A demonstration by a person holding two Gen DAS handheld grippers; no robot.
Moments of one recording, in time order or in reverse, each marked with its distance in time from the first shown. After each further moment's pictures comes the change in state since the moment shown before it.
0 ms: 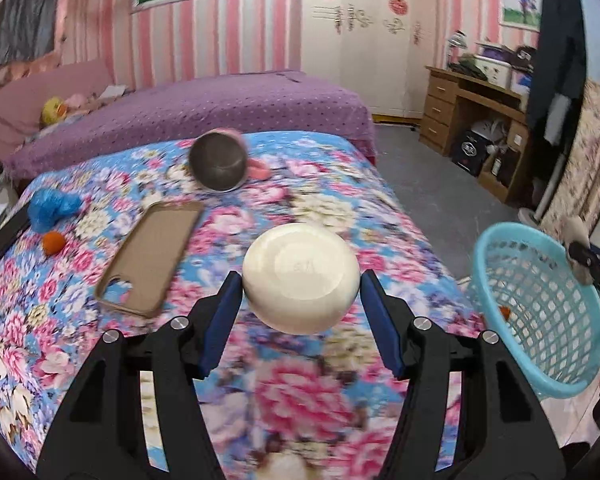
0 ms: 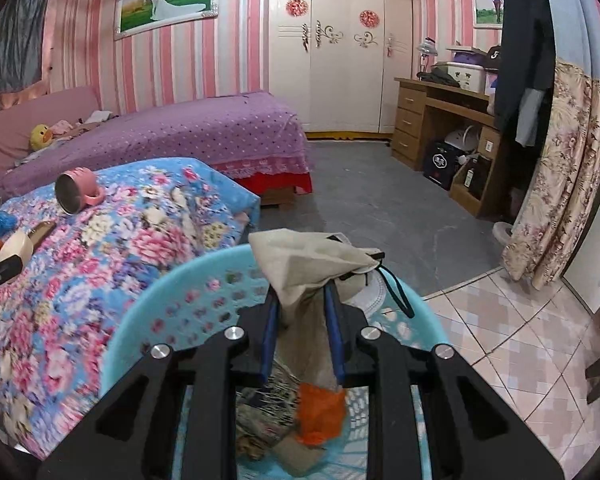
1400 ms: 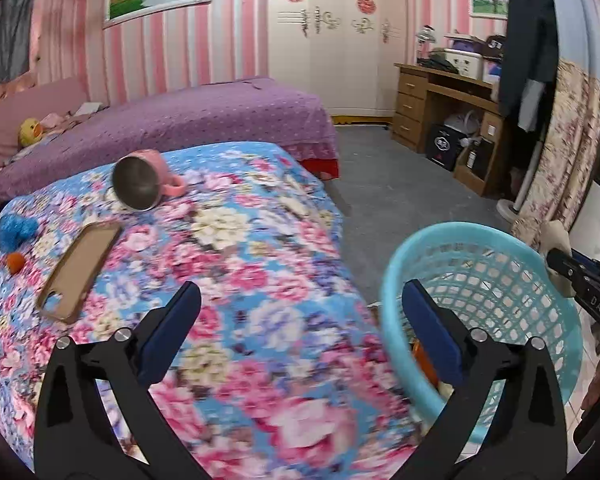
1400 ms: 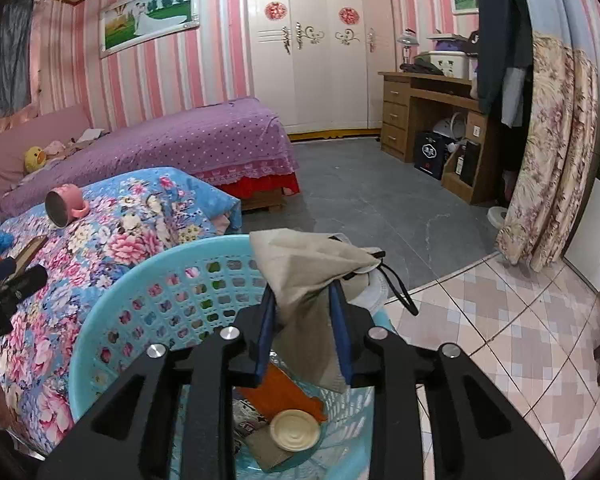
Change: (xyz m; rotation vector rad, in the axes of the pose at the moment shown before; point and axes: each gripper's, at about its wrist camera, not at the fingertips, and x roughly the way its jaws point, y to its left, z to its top) left arm 0.005 -0.079 0.007 0.038 -0.012 -0.048; right arm -0.003 -0.044 -0.012 0.067 -0.012 0.007
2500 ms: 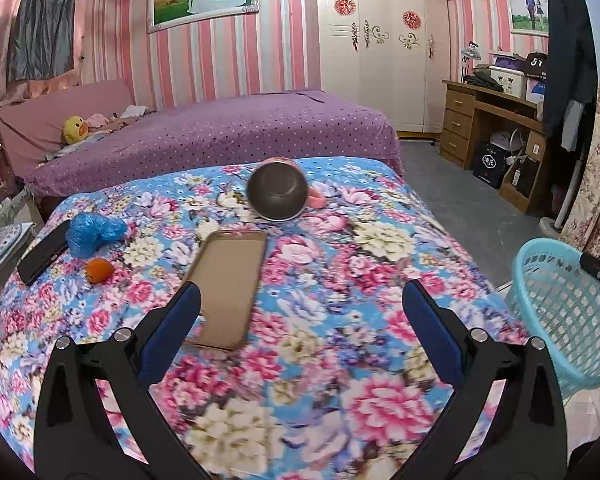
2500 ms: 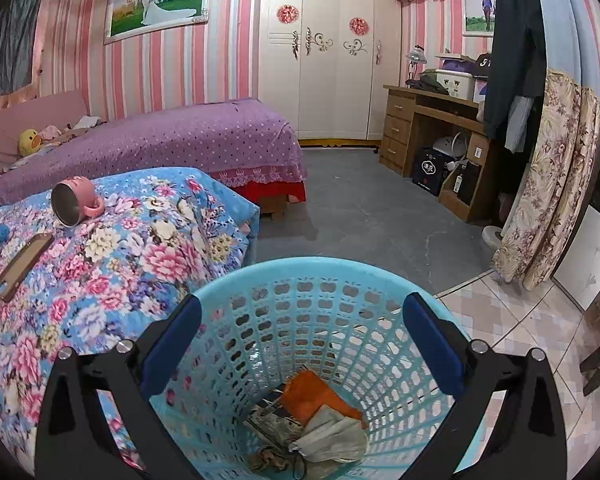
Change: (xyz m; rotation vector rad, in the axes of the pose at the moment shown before) left arm -0.024 0.141 0.001 -0.028 -0.051 0.140; right arm -0.001 0.087 0.015 -0.051 -0.018 -0.060
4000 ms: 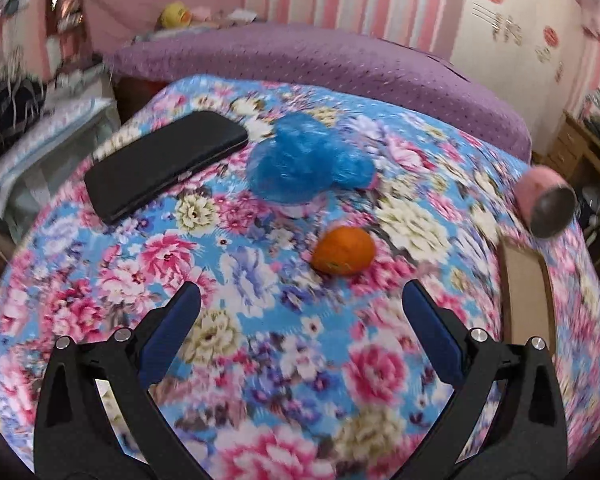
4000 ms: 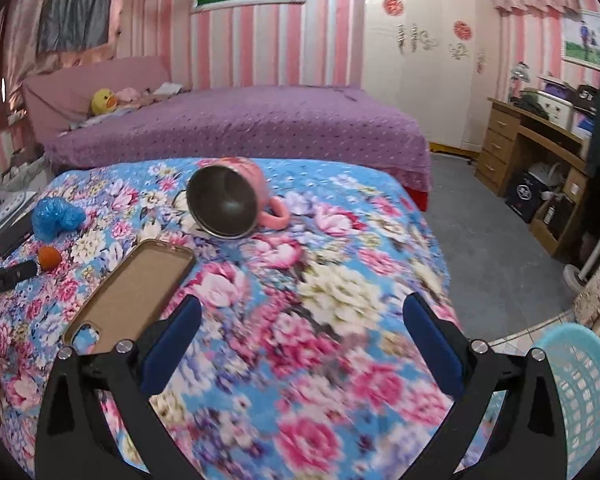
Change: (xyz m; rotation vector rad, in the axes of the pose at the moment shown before) left arm 0.085 0.267 -0.018 -0.395 0.251 0.205; right arm 0.055 0.250 0.032 -0.170 0.058 0.255
